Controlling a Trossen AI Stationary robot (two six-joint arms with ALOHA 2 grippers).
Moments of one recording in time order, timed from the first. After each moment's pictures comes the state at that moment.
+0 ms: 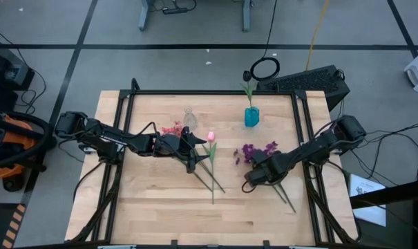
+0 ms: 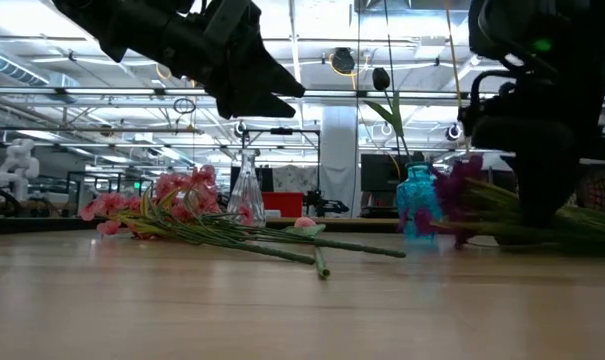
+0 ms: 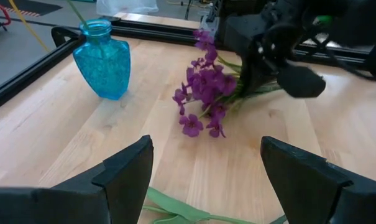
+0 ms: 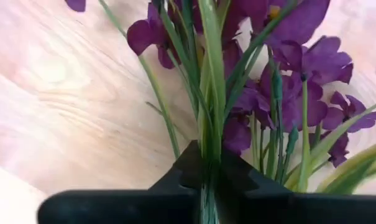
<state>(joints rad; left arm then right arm) -0.09 1.45 0.71 0.37 -0.21 -0.15 0.38 1.58 0.86 -0.84 0.28 1.34</state>
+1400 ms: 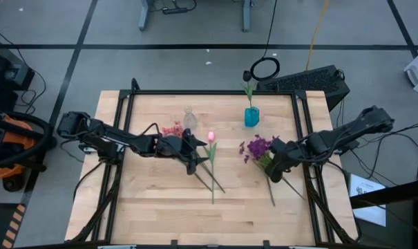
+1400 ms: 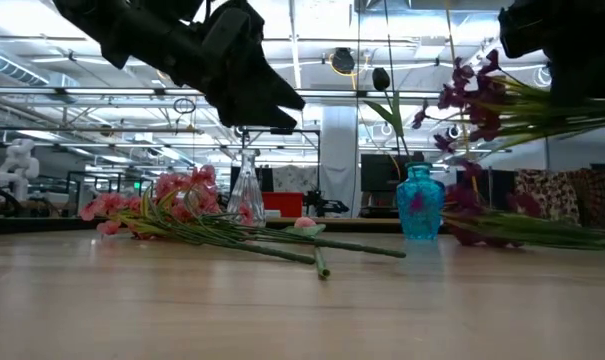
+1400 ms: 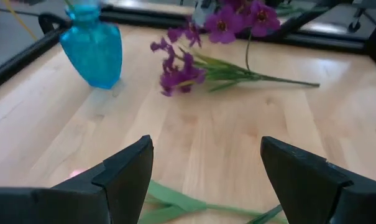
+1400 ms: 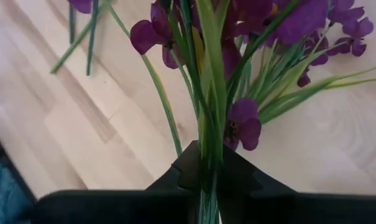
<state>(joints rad) -0.09 1.49 0.71 0.36 -0.19 -0.15 0.39 1.05 0.86 -0.99 0.16 1.17</state>
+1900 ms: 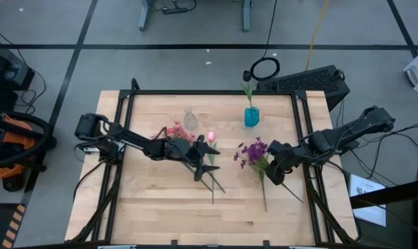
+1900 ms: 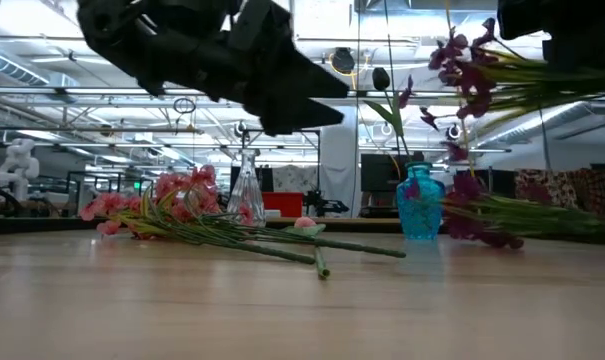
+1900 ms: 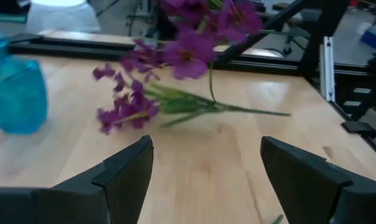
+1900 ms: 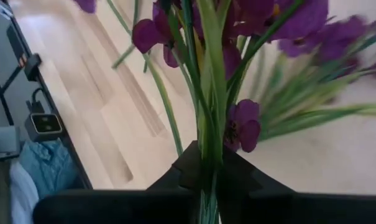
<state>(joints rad) -0.10 1.71 0.78 0.68 0.01 -0.10 0.39 1.00 0.86 -0.86 0.09 1.10</state>
